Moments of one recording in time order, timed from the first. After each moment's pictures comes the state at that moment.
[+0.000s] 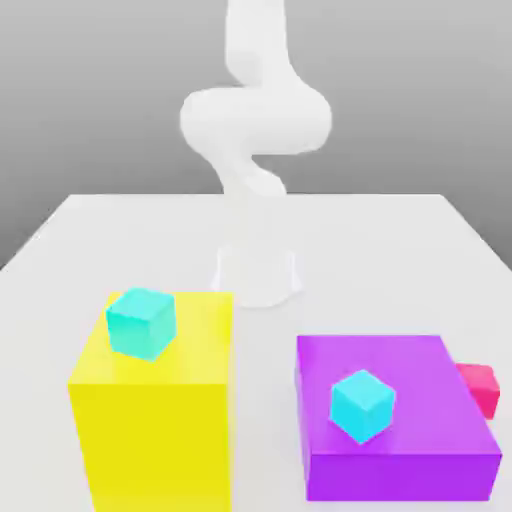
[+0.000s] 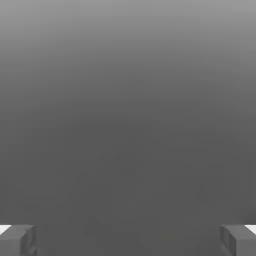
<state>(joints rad) -0.06 -0.75 0.02 -2.33 0.00 2.33 0.91</state>
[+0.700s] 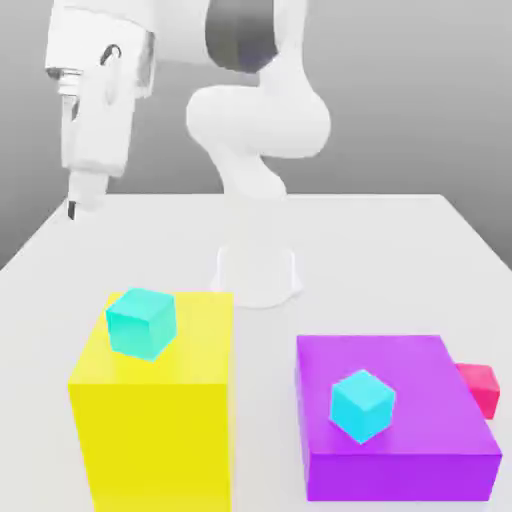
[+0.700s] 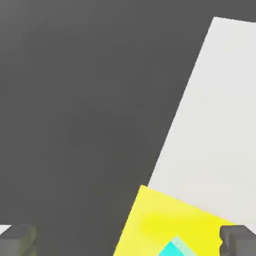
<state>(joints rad) -0.49 -0.31 0.14 -2.56 -0.02 2.60 1.83</state>
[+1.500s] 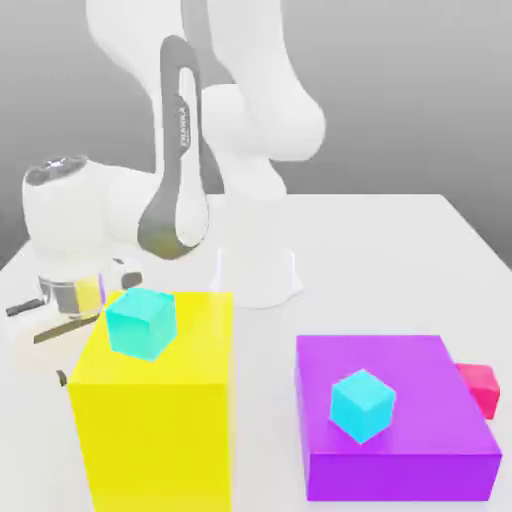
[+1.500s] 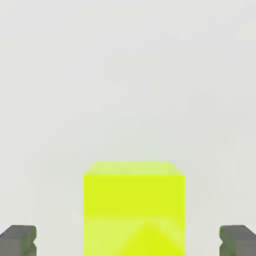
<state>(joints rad) -0.69 0.26 0.05 -2.72 -0.07 2.99 2.66</state>
